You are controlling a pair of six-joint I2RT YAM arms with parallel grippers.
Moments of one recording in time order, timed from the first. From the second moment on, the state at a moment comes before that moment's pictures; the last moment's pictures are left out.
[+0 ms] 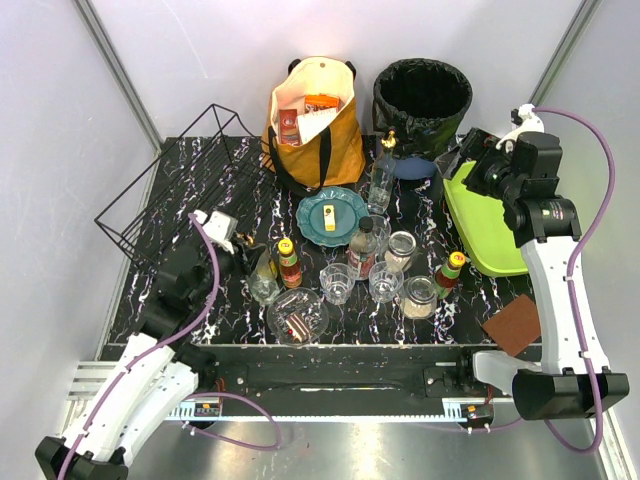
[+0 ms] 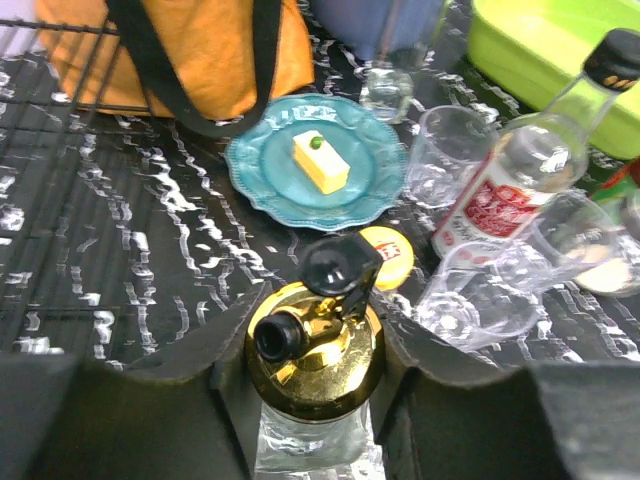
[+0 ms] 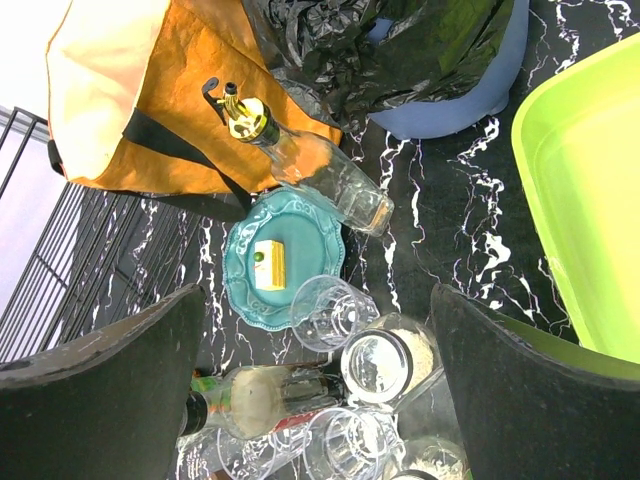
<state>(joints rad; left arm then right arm) -0.39 0.57 0.54 -0.14 0.20 -0.12 0.03 1.16 1.41 -0.61 -0.19 0.46</state>
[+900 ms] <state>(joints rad) -0.40 0.74 1.20 -0.58 -0.01 -0.11 0.03 1.12 1.41 -0.60 -0.18 0.46</state>
